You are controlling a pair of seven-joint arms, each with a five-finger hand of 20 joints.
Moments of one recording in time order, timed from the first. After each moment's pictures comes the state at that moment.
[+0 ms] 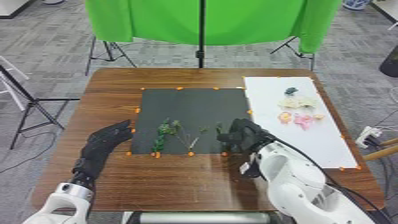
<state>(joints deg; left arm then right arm) 124.1 -70.0 -99.1 -117.3 67.1 -5.6 3.6 -92.1 -54.8 60.0 -117.4 -123.0 -11.4 30.6</state>
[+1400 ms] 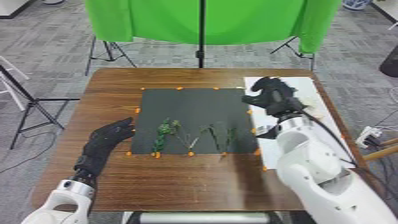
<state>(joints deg) 122.9 -69.6 -98.6 -116.9 67.1 -6.3 3.6 -88.1 -54.1 66.8 -115.4 -135.6 2.4 31.5</state>
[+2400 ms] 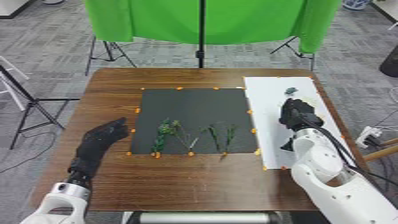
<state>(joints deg) 124.4 -70.0 -99.9 -117.5 66.9 -3.2 5.6 -87.5 -50.6 65.1 -99.1 -137.4 5.8 33.1</state>
